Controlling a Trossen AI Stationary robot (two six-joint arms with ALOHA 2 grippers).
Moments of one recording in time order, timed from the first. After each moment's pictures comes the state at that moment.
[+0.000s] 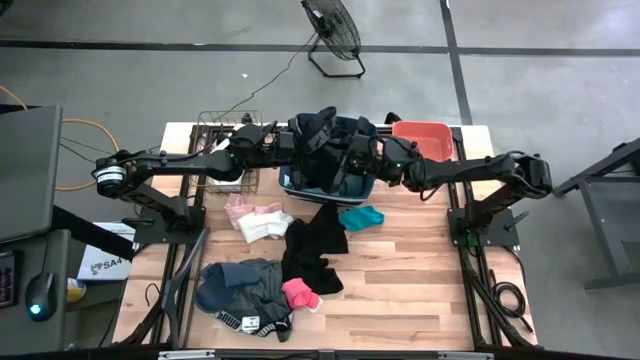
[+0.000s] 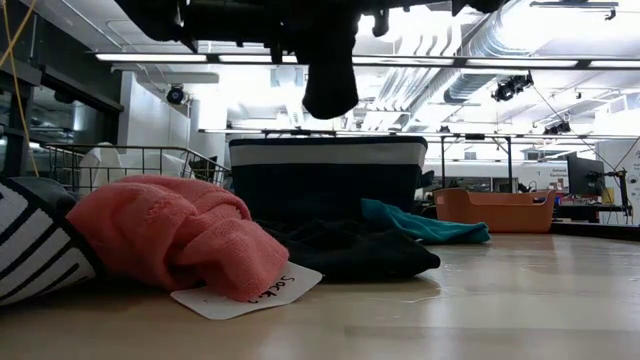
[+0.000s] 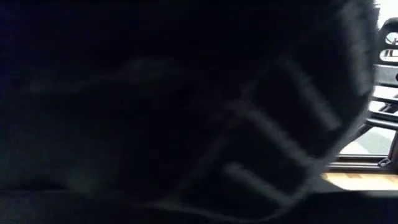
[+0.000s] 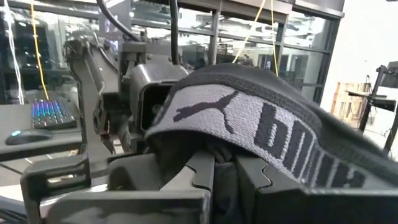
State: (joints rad) left arm 0.31 1.38 0.90 0.61 0.21 0.04; right arm -0.13 1.49 1.06 0.58 0.23 -0.10
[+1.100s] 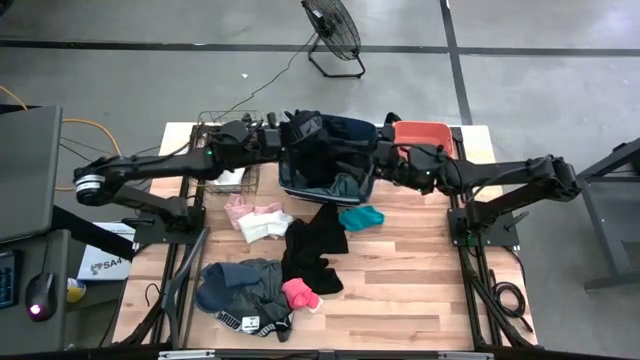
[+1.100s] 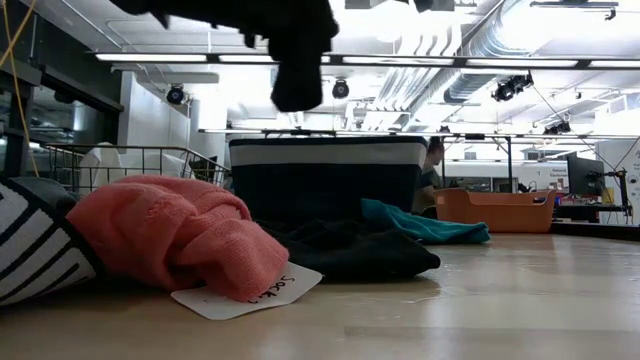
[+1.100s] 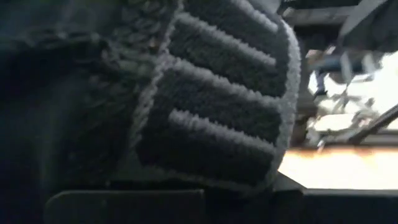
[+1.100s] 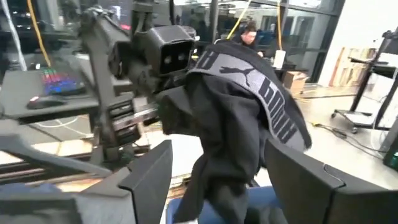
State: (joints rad) left arm 0.31 1.19 0.90 0.32 0.04 0.18; right arm -0.01 1.24 1.06 0.15 0.36 -0.05
